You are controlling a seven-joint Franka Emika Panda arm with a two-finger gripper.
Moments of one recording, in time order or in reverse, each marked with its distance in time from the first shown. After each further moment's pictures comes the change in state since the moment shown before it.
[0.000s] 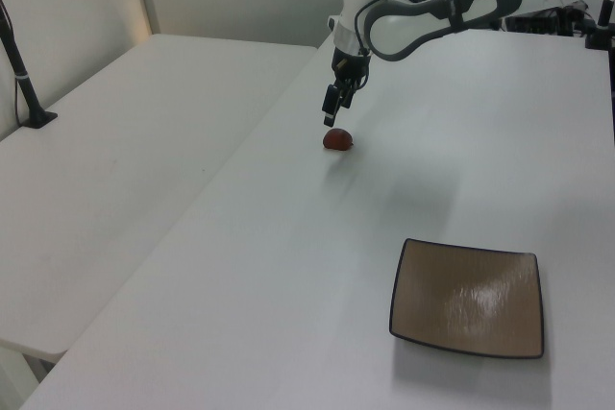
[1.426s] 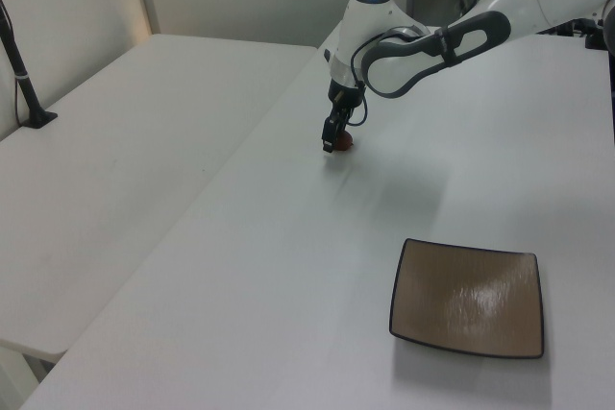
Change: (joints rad) arm 0.013 0.076 0.008 -0.028 -0.056 0.116 0.000
